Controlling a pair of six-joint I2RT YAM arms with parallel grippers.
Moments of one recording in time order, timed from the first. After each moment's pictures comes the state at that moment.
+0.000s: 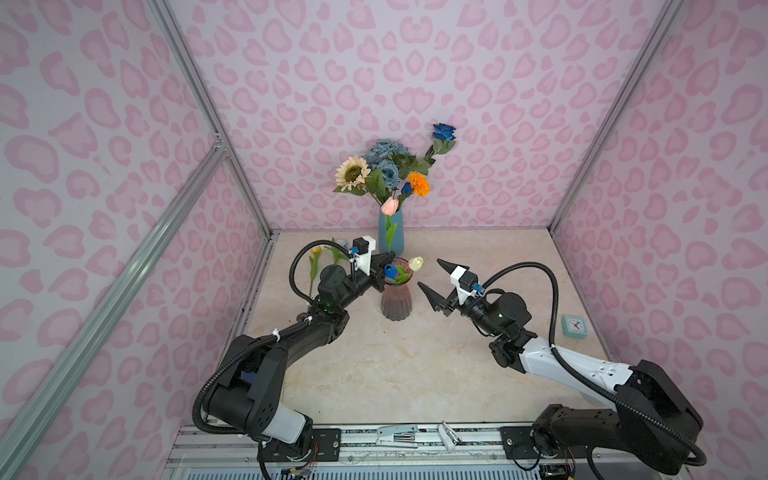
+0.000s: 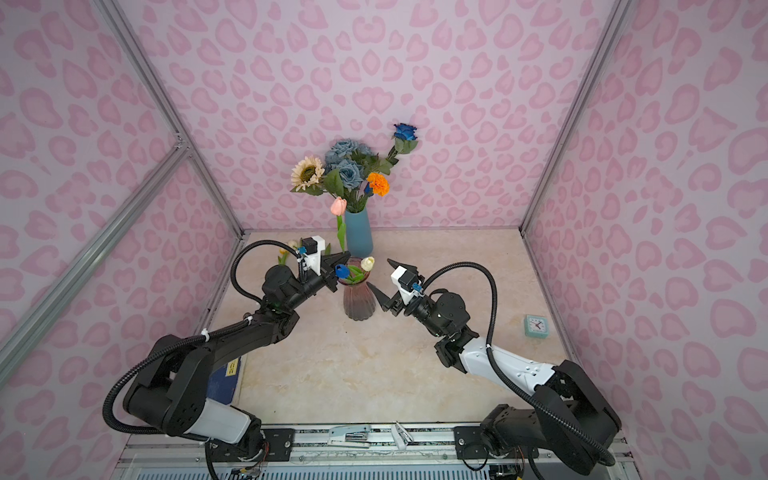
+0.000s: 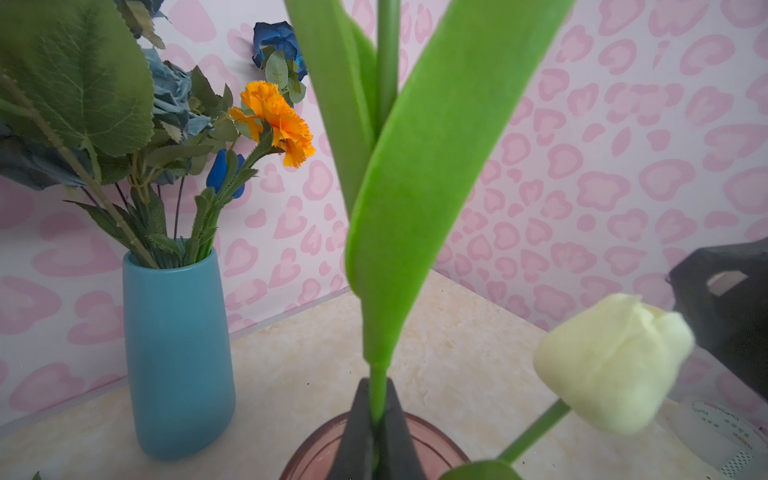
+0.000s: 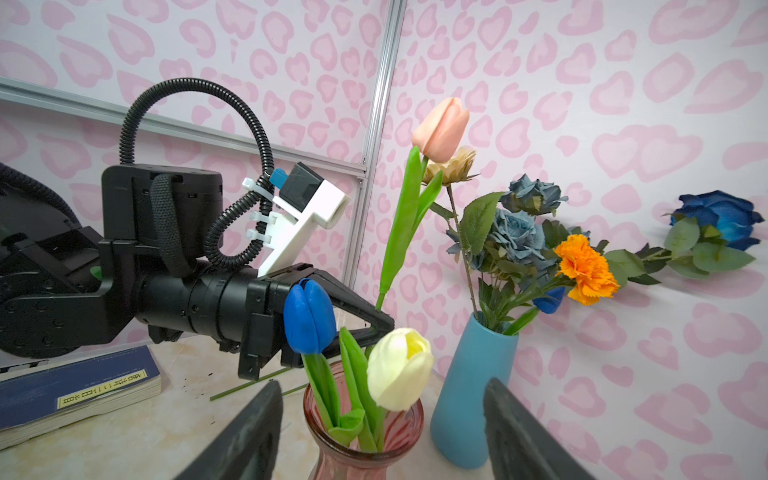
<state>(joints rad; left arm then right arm) -0.40 1.51 0.76 0.85 0.42 -0.20 0.66 1.29 0.61 0.93 -0.23 -0.14</state>
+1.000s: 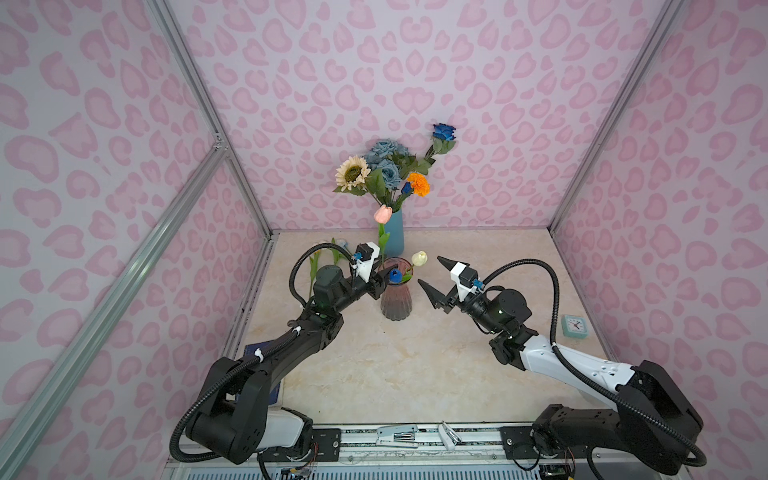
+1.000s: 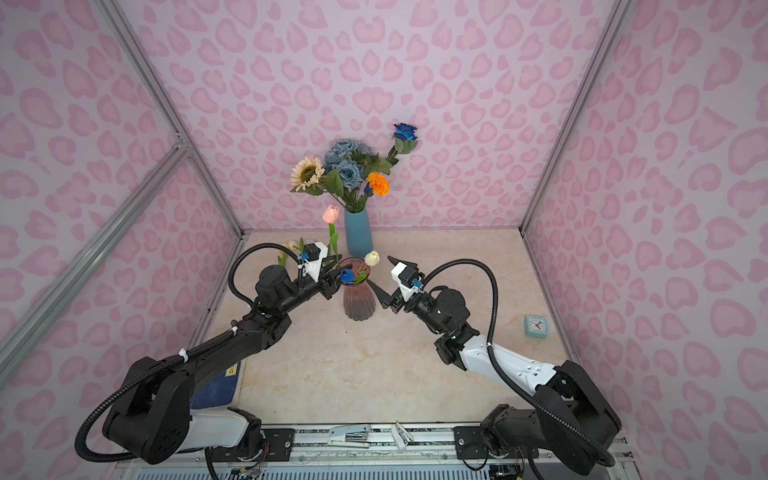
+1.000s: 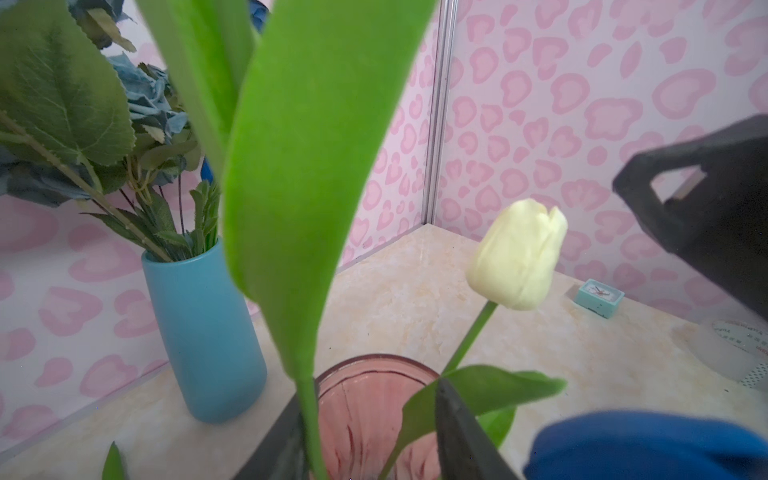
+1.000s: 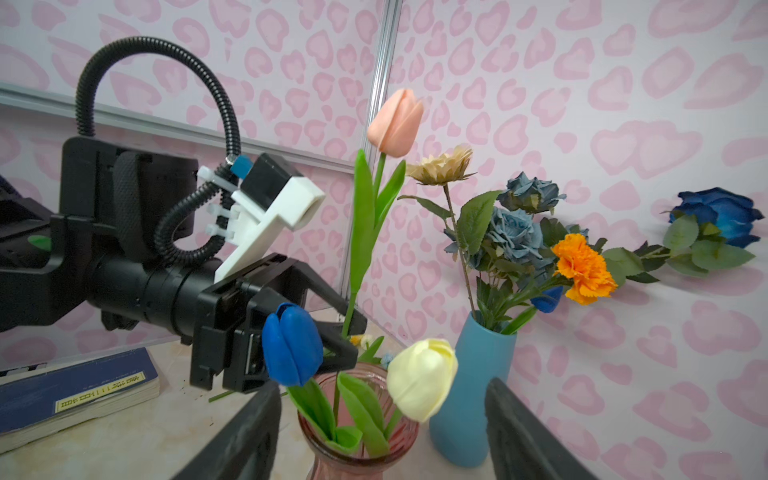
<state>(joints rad) -0.40 1.36 0.75 0.59 0.42 0.02 0.62 1.29 0.68 0.87 -0.25 -0.11</state>
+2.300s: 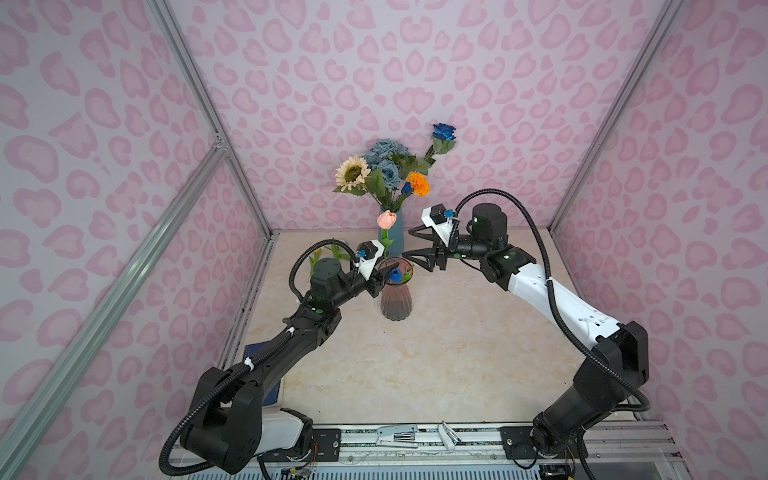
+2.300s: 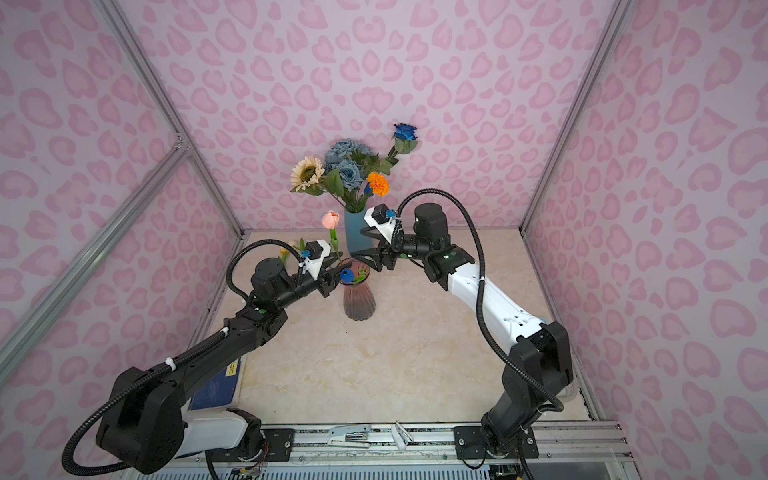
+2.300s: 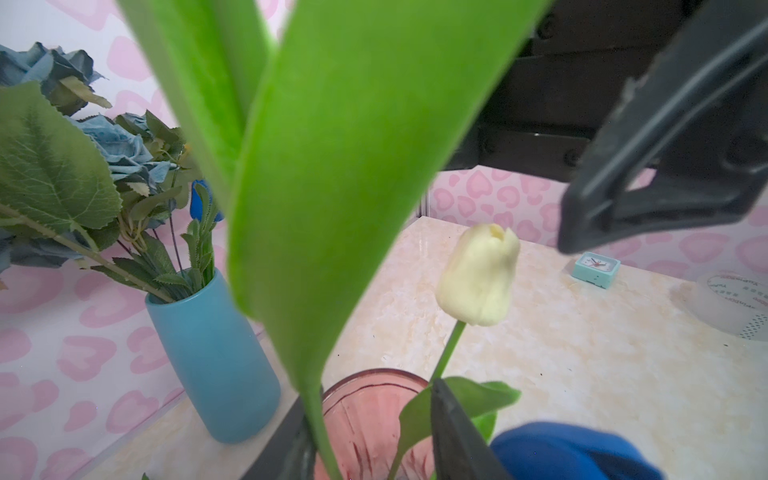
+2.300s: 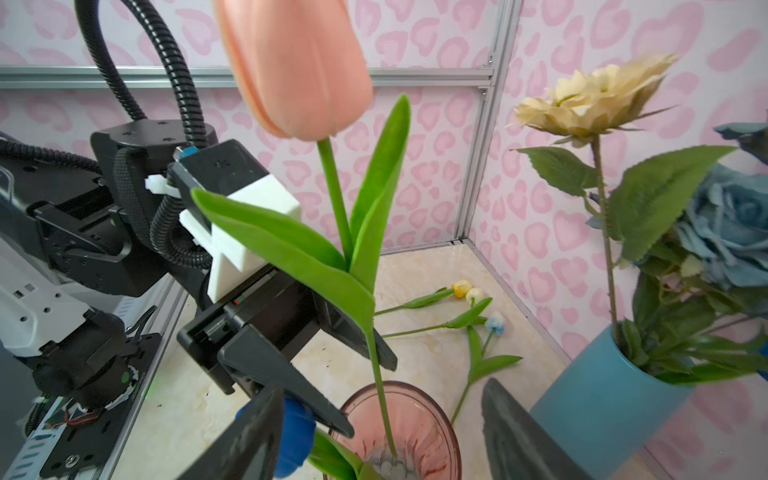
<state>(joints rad) -0.40 1.33 0.83 0.46 0.49 0.14 0.50 1.66 1.52 -0.10 -0.84 -0.21</state>
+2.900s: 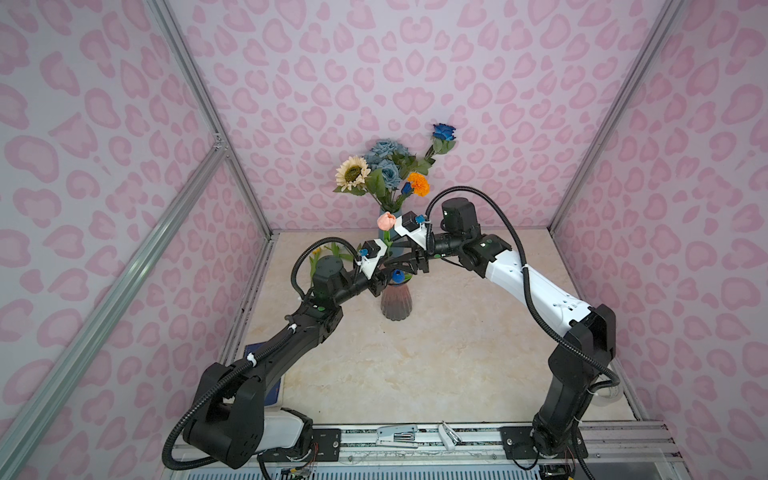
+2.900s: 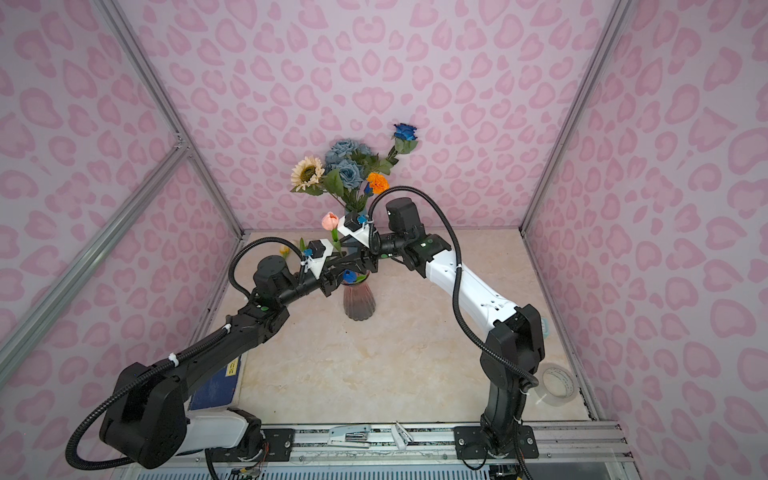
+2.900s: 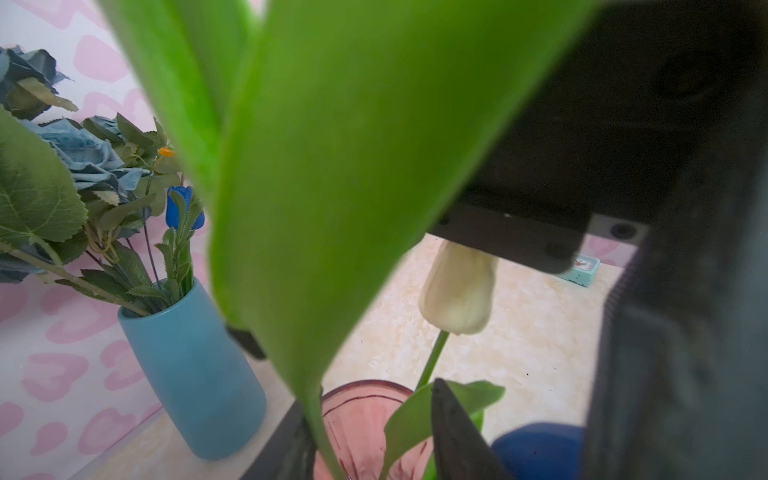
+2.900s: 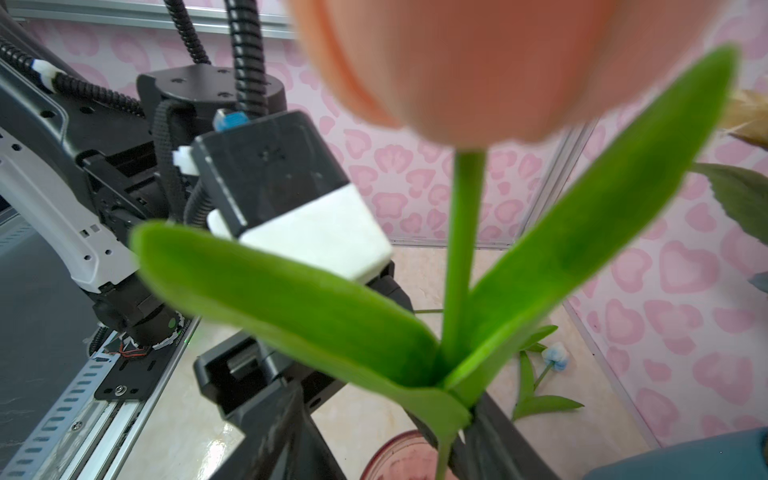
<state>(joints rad) -0.41 1.35 0.85 0.46 0.52 0.13 0.58 1.80 1.71 -0.31 -0.92 -0.40</state>
